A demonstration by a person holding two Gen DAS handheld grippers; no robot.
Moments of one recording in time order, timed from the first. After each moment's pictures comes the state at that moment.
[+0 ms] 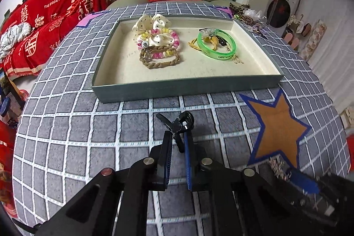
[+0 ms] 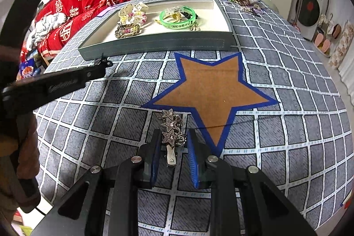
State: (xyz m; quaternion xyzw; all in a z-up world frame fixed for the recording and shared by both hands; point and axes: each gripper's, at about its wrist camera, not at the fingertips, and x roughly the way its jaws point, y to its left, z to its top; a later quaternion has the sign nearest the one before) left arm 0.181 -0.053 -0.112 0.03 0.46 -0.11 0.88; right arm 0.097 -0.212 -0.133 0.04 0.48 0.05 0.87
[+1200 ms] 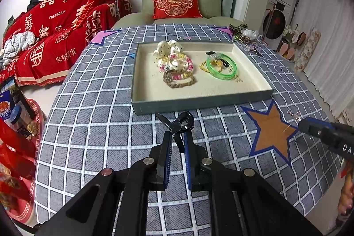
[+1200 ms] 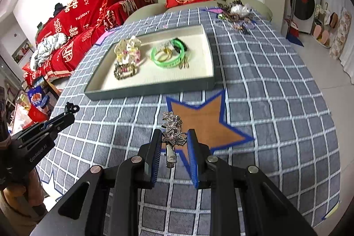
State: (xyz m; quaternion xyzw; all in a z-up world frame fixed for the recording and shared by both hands) left arm 0.161 -0.008 -0.065 0.02 0.42 -0.12 0.90; right arm 0.128 -0.247 -0.068 0.09 0.46 0.05 0.88
